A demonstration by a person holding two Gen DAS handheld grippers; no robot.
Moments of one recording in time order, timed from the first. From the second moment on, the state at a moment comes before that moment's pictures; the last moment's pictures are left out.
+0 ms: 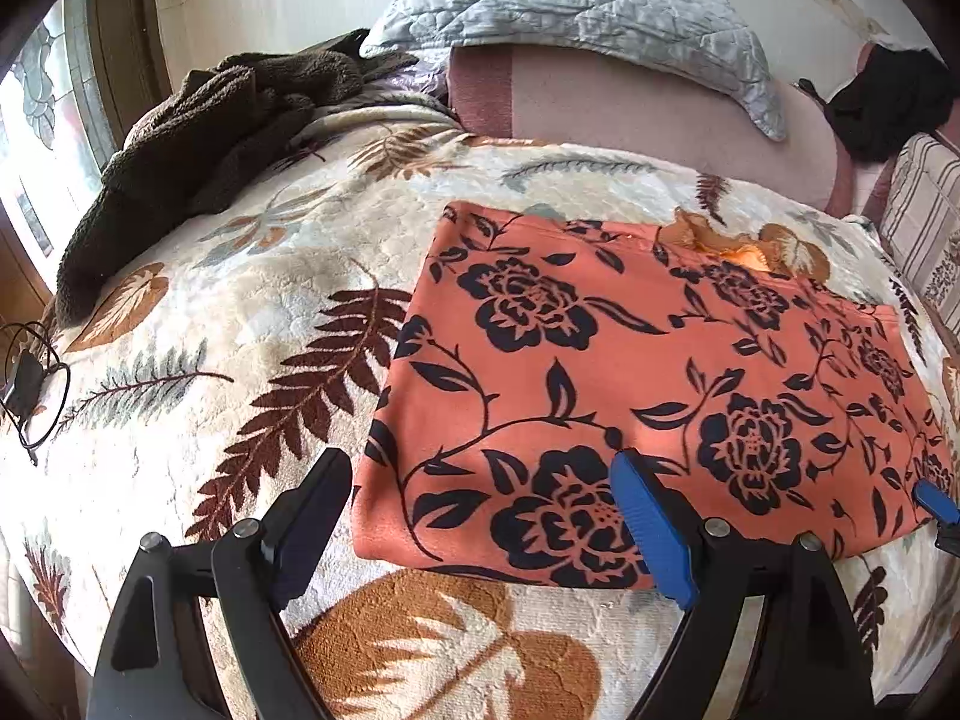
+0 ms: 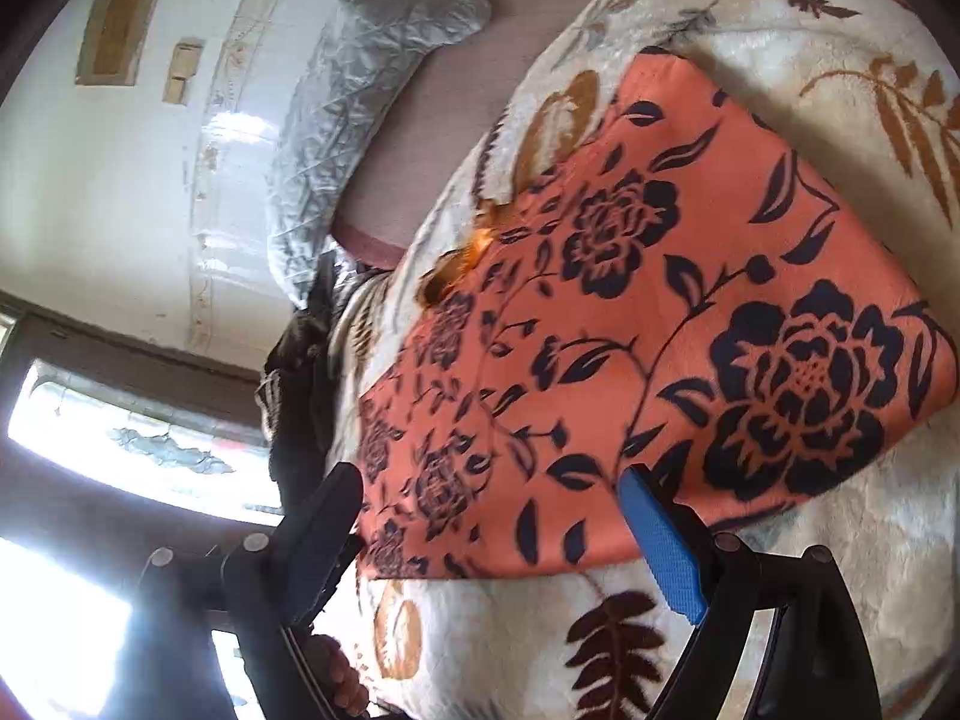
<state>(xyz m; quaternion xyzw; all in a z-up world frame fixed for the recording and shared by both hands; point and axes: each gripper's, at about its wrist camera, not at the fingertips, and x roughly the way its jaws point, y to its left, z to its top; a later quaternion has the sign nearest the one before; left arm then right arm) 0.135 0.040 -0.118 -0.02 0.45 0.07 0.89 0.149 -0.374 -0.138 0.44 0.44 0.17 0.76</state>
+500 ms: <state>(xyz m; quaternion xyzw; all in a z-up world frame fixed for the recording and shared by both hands) 0.148 0.076 -0.143 -0.07 0.46 0.12 0.88 0.240 -0.293 -0.150 0.43 0.51 0.20 0.72</state>
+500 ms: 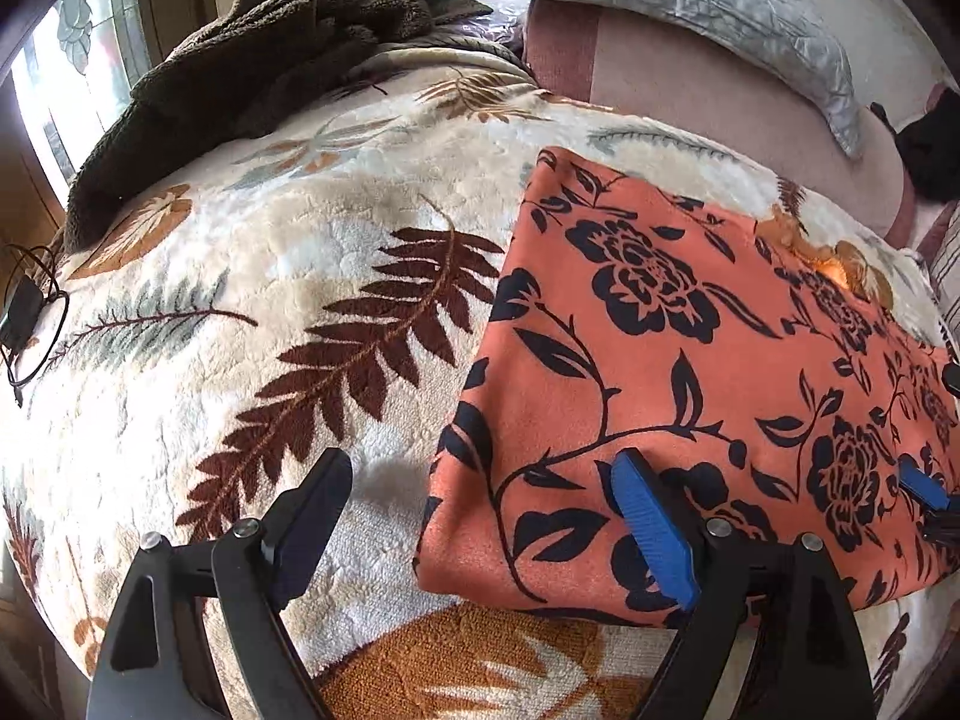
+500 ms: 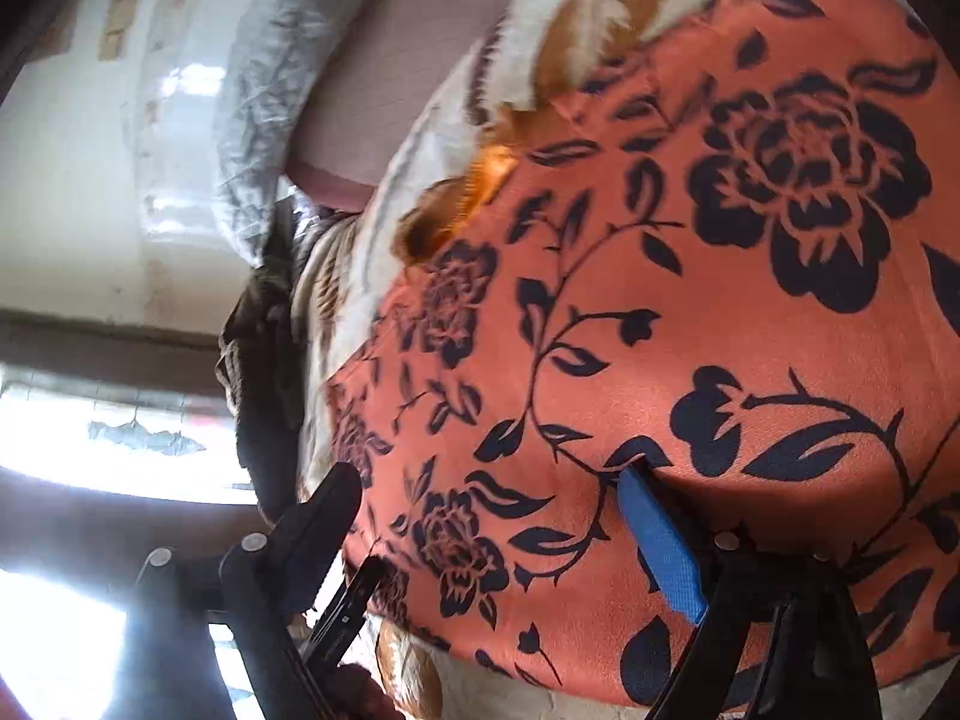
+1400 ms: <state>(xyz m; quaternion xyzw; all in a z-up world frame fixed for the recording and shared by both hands) 0.136 0.074 -0.119 -0.06 0.42 0.11 0.90 0.212 -0.313 -0.083 0.38 0.44 0.17 0.79</state>
